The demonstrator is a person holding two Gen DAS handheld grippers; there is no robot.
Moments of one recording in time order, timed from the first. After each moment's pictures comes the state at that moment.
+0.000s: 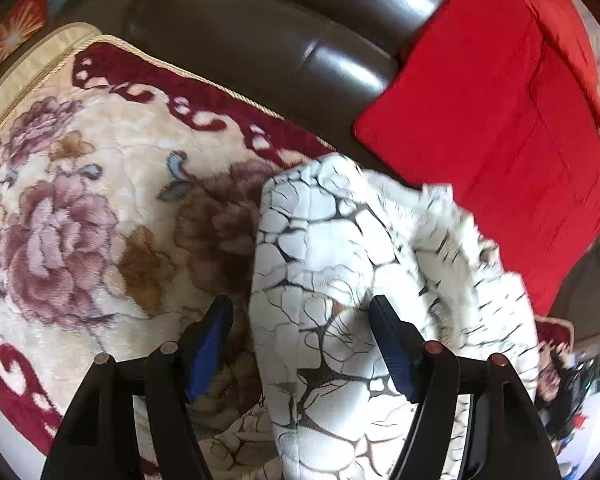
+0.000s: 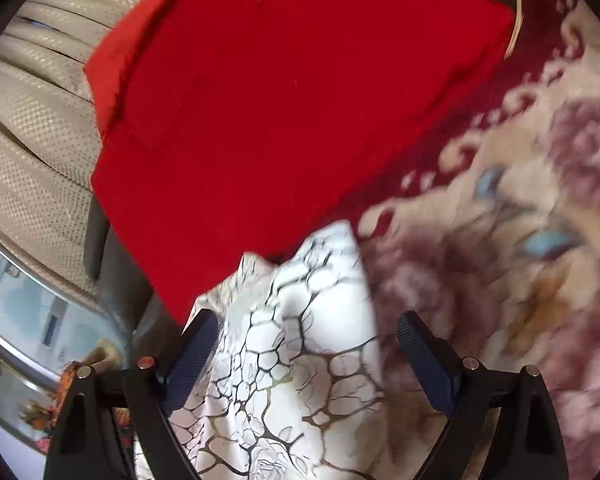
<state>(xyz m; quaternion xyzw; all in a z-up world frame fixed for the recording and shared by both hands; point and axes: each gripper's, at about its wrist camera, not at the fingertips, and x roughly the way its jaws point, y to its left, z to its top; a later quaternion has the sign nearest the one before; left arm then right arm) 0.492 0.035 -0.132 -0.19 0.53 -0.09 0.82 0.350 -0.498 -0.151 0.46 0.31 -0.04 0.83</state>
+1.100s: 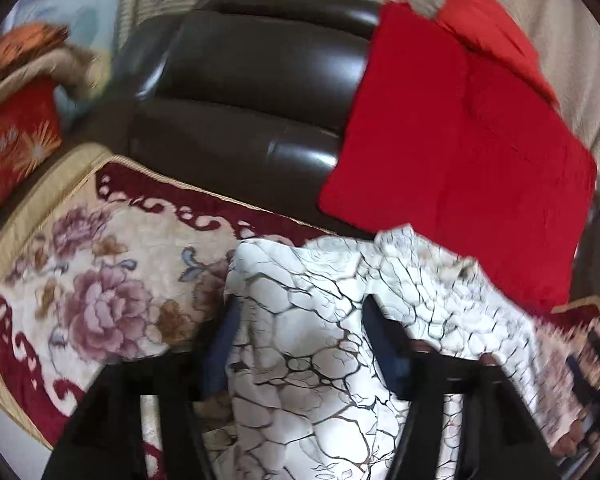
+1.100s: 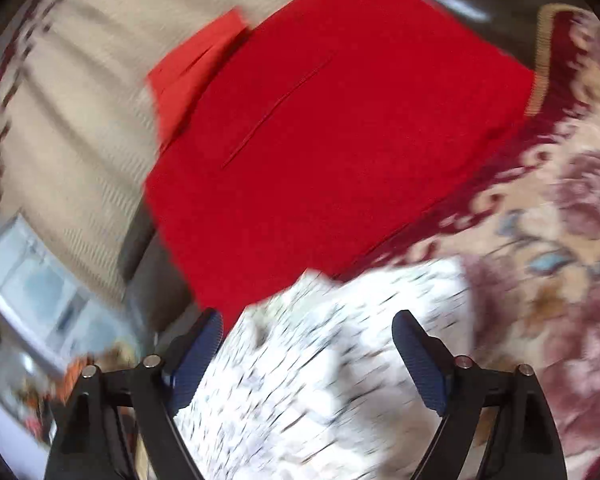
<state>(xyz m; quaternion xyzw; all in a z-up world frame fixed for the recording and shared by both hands) 0.428 0.001 -0.066 -0.07 0.39 -0.07 0.91 0.299 -0.431 -0.097 0.40 0.23 -0.02 0.89</state>
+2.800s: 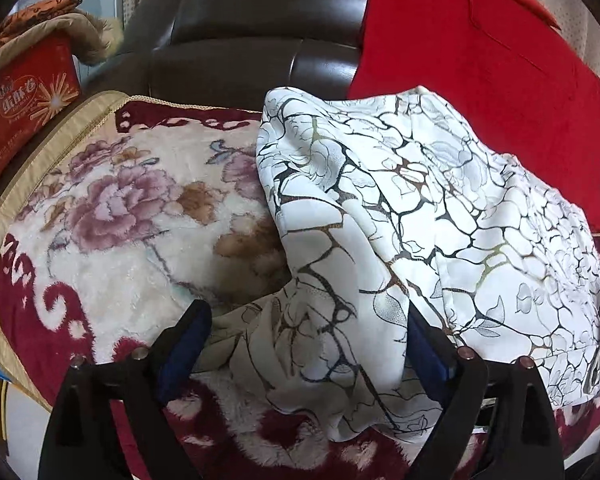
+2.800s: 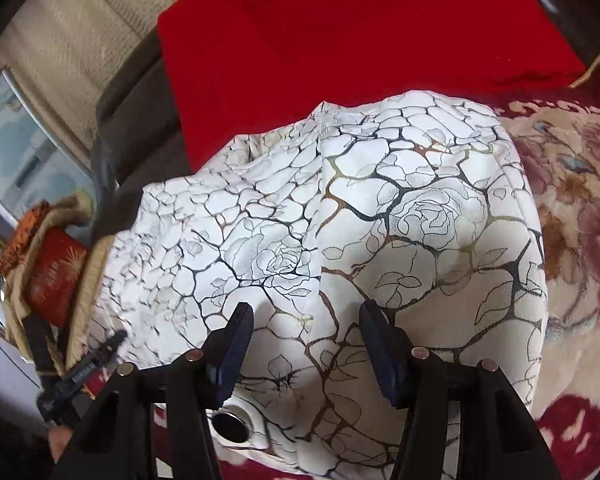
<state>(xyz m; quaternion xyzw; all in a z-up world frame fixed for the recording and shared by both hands) 0.365 0.018 -0.165 -0.03 0.43 -0.04 0.90 0.287 -0.312 -0.139 0.26 0.41 0.00 0.88</state>
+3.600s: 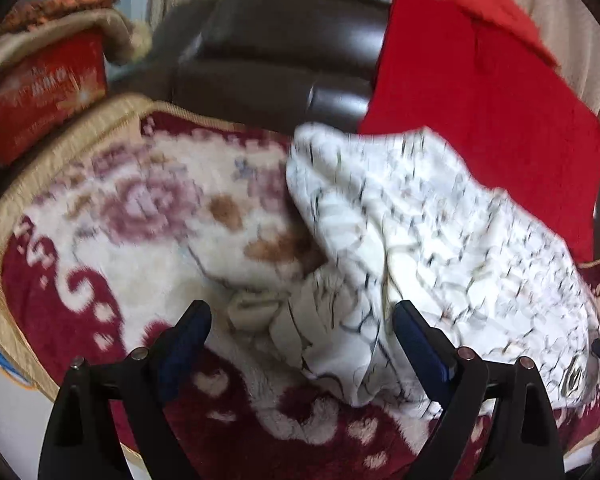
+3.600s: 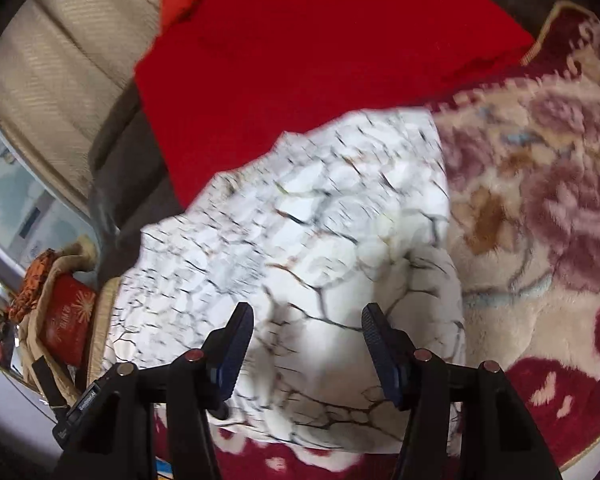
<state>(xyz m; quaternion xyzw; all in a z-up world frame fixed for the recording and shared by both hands) 0.330 0.043 -0.144 -0.07 0.37 -0.03 0.93 0.246 -0.339 -0.130 0.32 0.35 -0.03 0.88</state>
